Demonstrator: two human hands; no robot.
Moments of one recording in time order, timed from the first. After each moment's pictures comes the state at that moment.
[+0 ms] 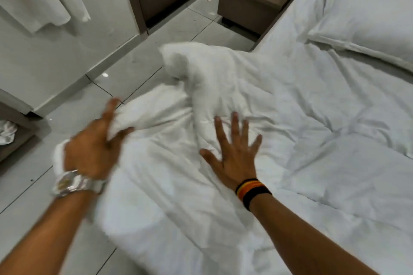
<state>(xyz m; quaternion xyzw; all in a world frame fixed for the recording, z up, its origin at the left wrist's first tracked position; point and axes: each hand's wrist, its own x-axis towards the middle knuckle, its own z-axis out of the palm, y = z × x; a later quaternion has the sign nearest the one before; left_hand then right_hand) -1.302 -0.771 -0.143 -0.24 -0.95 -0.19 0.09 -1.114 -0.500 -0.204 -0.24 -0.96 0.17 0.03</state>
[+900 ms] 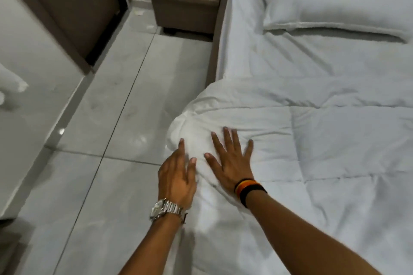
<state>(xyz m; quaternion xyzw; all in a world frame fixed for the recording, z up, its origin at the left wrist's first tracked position) -1.368 -0.672 -0.193 -0.42 -0.84 -0.31 -0.14 -1.234 -0.544 -0.214 -0.43 -0.88 0.19 -0.04</state>
